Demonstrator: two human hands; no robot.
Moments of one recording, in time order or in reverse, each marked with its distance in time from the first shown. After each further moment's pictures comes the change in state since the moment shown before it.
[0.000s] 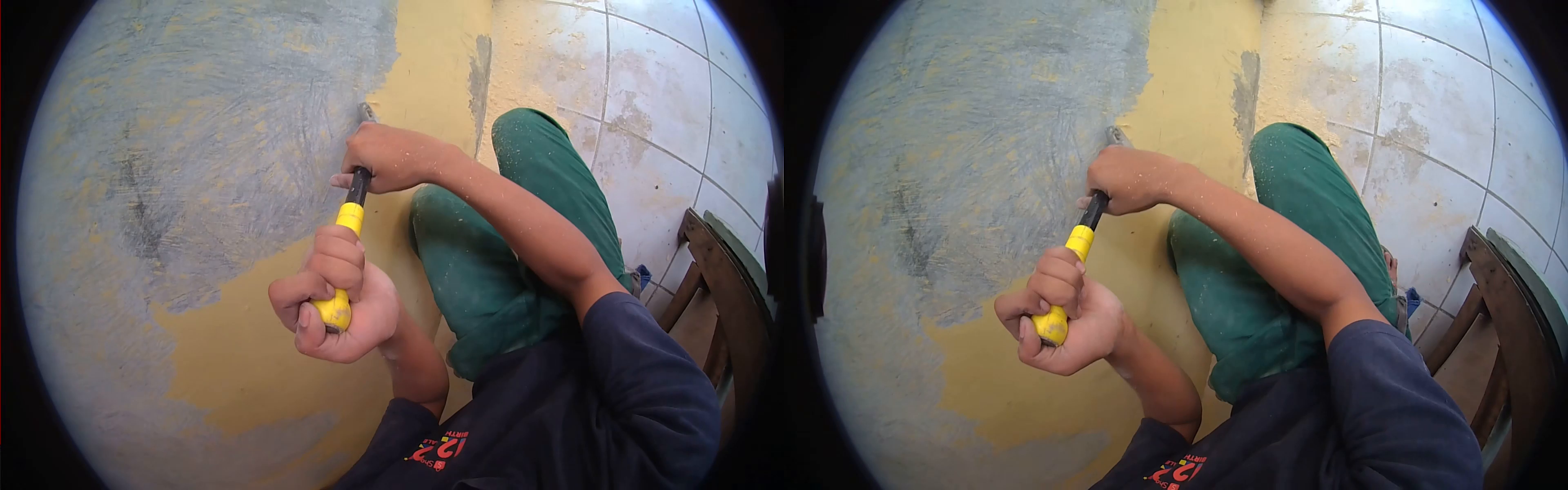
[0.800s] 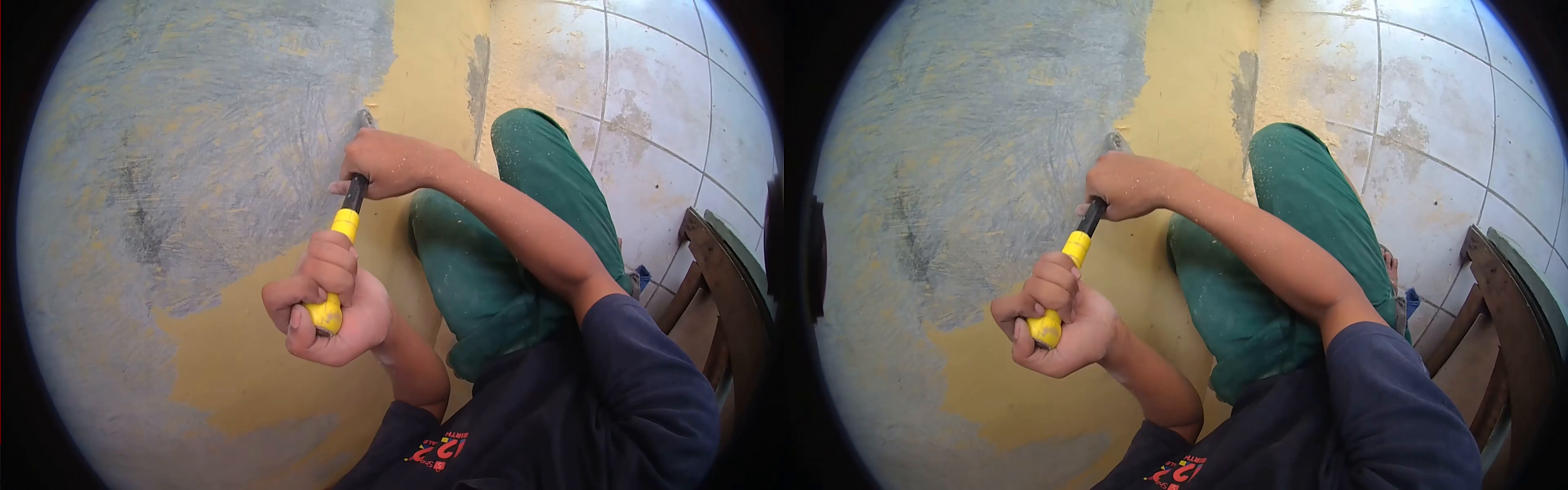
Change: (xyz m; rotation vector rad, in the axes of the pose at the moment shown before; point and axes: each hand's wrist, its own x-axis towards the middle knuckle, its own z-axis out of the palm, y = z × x) left_hand 0.004 0.000 -0.009 -0.042 -0.009 -0.029; right_hand -0.002 -0.003 -0.003 0.026 -0.008 0.047
